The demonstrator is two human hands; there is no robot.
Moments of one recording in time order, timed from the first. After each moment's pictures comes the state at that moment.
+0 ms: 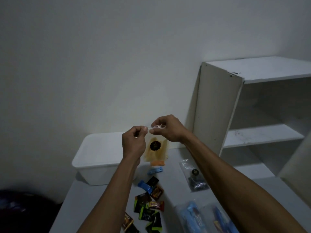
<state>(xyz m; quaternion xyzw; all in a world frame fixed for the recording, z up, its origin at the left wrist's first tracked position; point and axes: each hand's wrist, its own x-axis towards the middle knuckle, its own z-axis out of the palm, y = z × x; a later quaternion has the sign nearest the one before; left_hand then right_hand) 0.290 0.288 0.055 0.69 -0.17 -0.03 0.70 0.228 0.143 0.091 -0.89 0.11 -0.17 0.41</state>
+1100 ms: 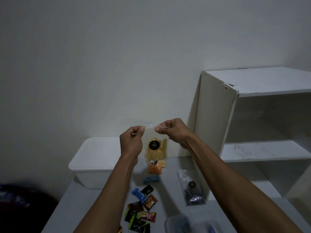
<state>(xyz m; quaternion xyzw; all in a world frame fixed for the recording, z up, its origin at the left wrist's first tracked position) 0.287 0.241 0.071 0.68 -0.11 -0.01 0.73 0.219 0.085 0.103 -0.78 0.14 -0.14 0.59</state>
